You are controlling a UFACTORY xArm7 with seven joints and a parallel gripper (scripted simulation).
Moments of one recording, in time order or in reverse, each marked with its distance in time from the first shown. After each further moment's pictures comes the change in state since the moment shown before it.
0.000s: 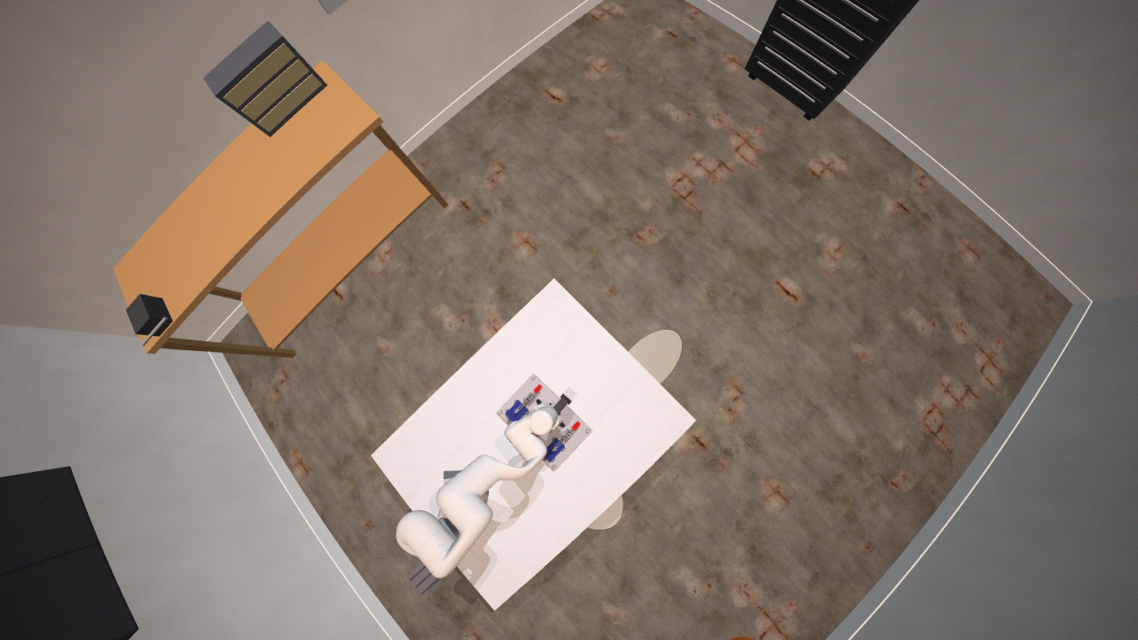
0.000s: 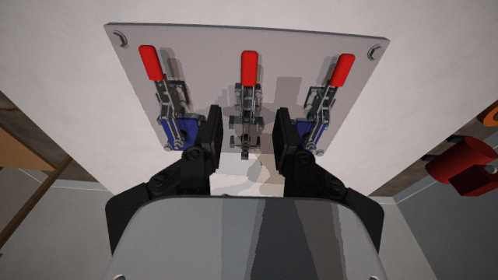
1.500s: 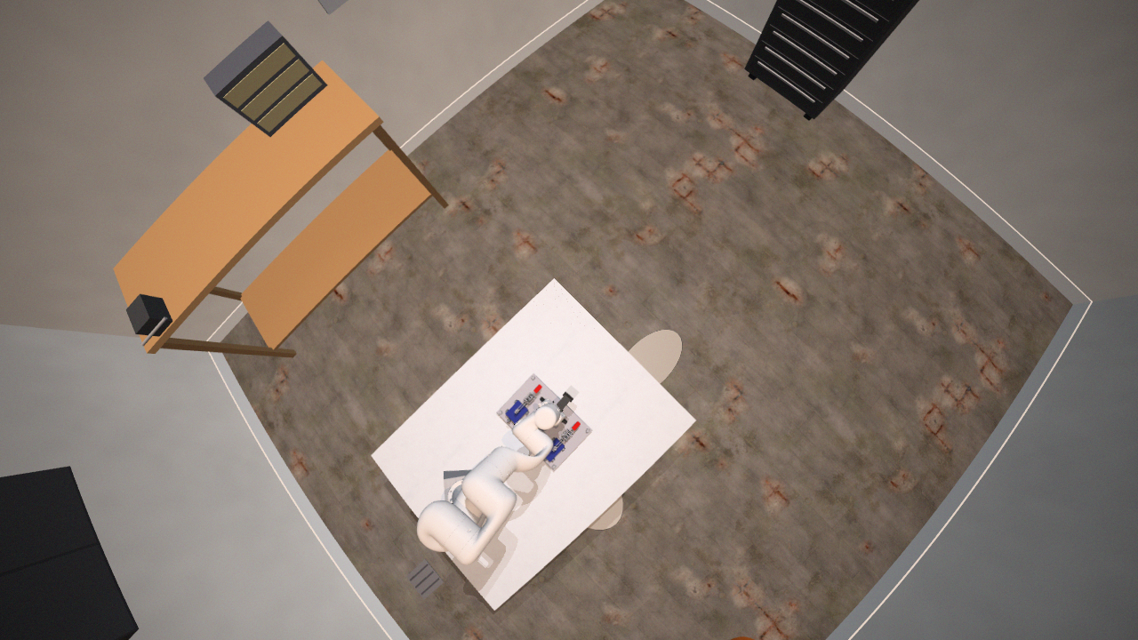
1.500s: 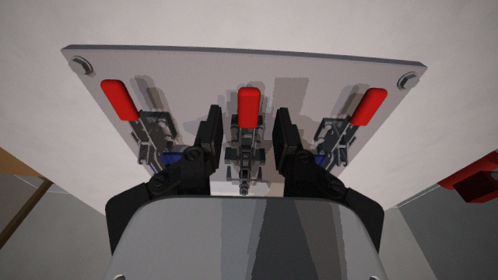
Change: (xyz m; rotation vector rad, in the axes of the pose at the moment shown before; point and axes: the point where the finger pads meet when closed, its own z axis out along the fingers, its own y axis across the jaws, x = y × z) arm 0.003 0.000 0.068 -0.003 -0.004 0.000
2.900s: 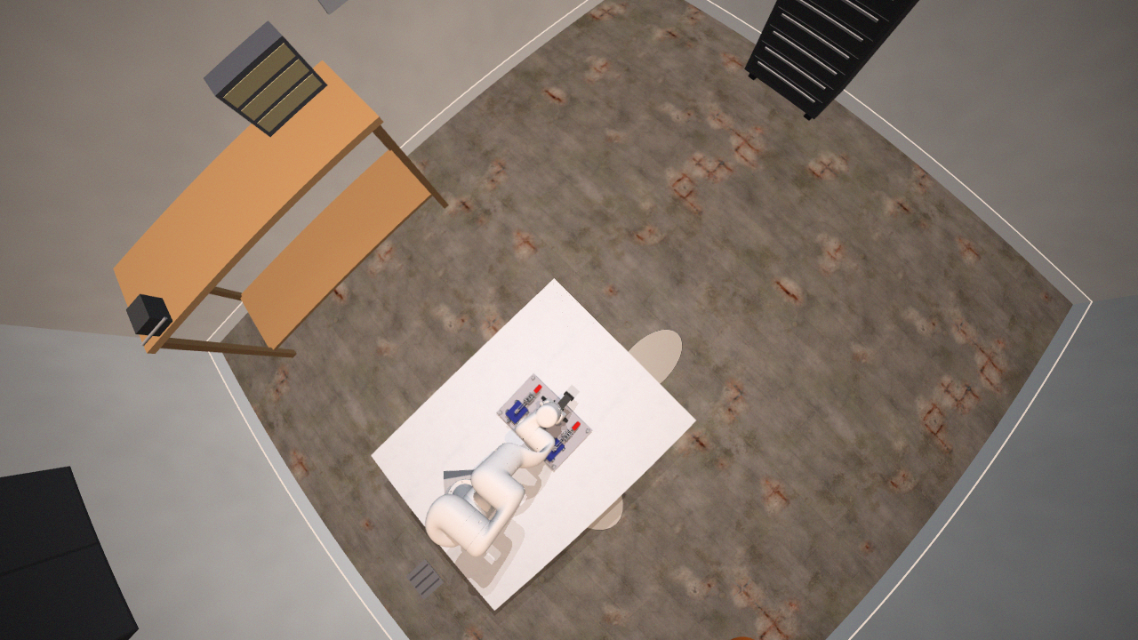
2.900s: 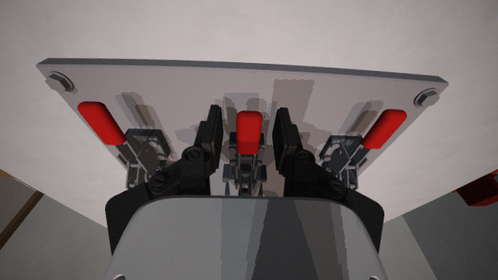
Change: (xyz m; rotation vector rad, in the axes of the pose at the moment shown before) arm 0.001 0.000 0.028 -0.001 0.000 0.000
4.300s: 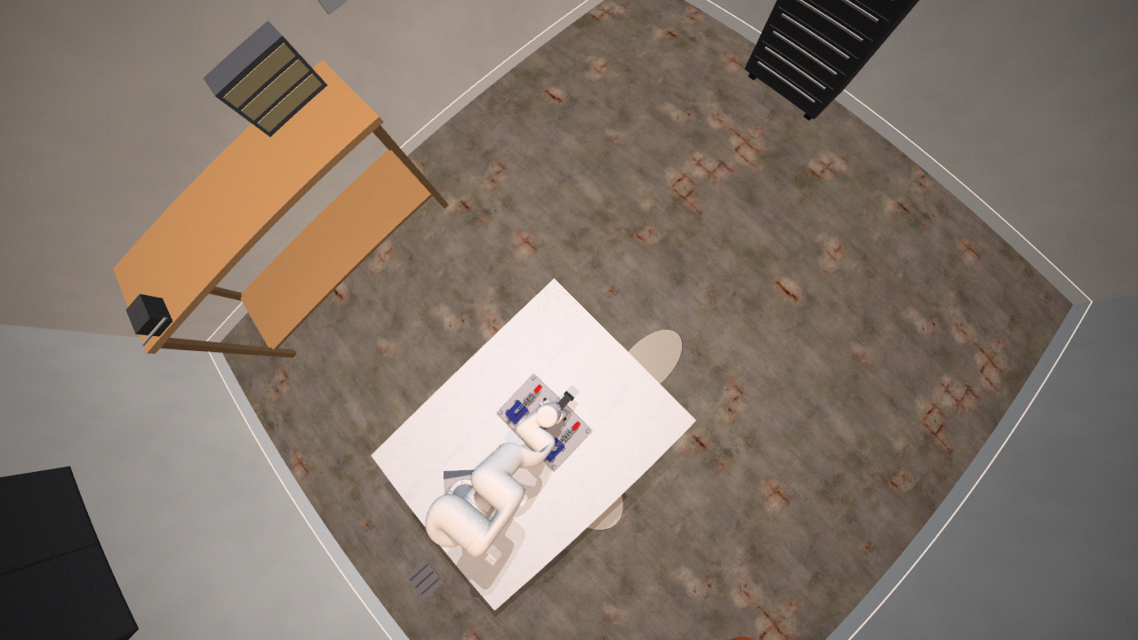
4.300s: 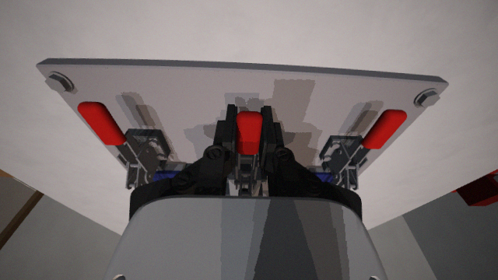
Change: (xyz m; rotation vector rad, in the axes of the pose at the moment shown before) arm 0.000 0.000 0.000 0.000 0.000 0.000
